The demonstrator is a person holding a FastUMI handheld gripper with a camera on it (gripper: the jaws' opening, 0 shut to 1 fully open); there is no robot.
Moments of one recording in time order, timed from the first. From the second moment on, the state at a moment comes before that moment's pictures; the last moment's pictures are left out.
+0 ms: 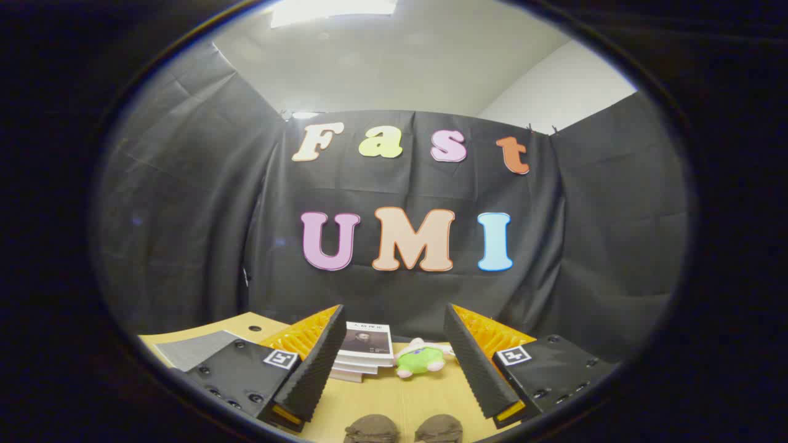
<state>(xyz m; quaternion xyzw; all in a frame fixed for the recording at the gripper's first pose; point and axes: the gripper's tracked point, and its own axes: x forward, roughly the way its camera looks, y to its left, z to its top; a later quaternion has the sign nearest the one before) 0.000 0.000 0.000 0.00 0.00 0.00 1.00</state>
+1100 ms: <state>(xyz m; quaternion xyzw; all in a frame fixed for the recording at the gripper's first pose) -0.018 -0.002 -0.038 0.07 0.06 0.03 1.00</state>
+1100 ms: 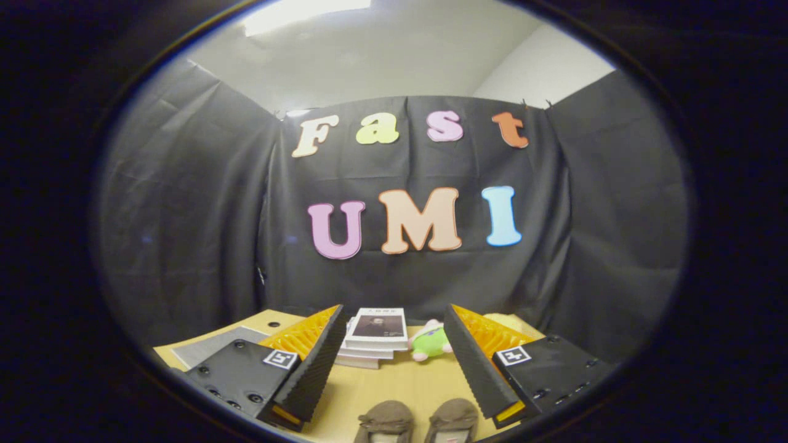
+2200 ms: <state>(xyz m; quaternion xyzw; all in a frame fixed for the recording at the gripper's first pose) -0.088 0.157 -0.190 0.56 0.43 0.27 0.66</state>
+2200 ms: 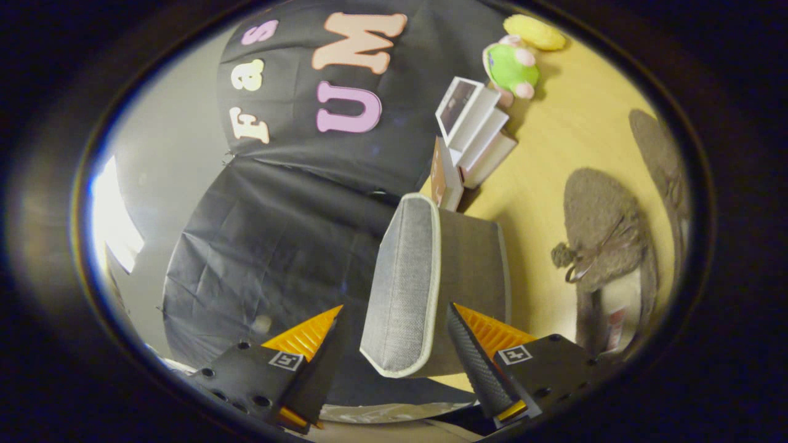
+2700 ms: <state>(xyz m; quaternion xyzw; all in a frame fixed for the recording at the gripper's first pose) -0.111 0.191 -0.201 0.58 0.47 0.31 0.59</state>
